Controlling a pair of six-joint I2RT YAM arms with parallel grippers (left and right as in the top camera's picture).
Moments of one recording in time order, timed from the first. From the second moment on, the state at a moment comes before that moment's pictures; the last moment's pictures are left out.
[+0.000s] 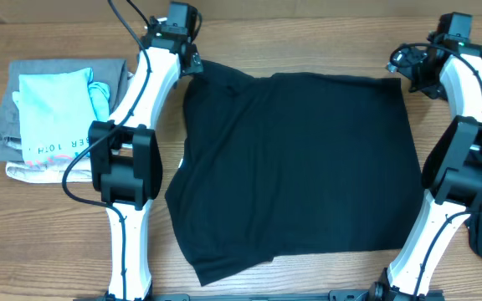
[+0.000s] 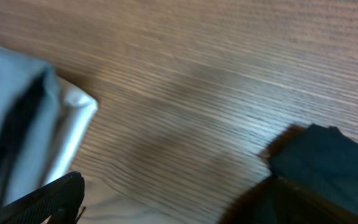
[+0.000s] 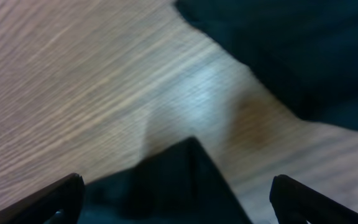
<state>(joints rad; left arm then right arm) -0.19 2.37 2.12 -0.87 -0.38 -0.43 -0.27 2.33 1.99 -0.78 -0.11 0.32</state>
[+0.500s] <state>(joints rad) -0.17 2.08 2.33 -1.30 -0.20 -0.36 -0.29 2.06 2.13 -1.18 -0.12 0.28</state>
